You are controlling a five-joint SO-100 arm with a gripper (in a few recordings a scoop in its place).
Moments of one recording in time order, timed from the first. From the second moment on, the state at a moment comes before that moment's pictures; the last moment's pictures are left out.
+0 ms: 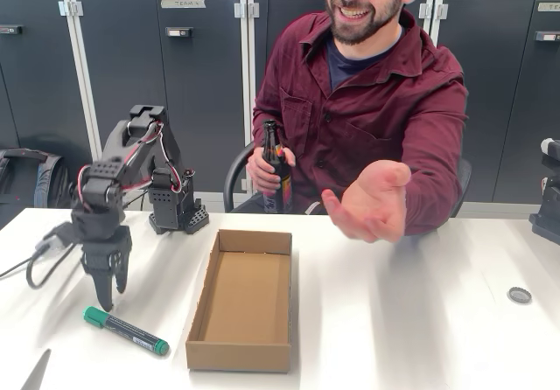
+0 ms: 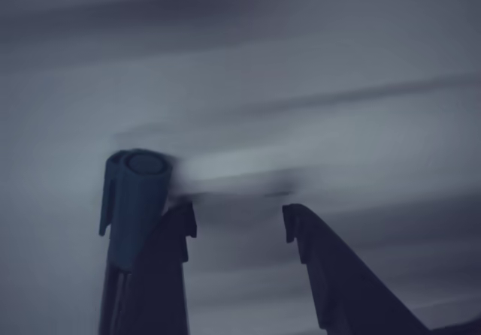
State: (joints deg) arm 11.4 72.8 90.4 76.8 -2.6
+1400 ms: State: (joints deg) arm 8.5 56.2 65.1 79.5 -1.2
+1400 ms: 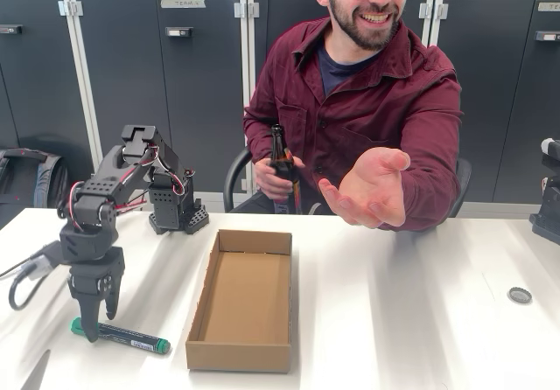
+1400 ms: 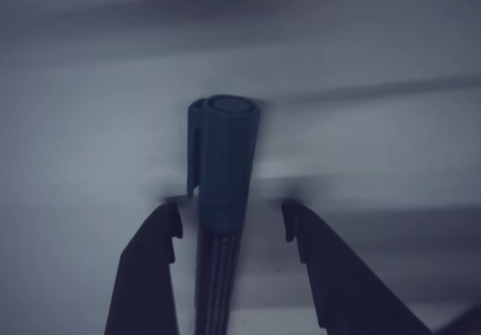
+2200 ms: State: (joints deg) arm 6.2 80.1 80.2 73.5 -19.0
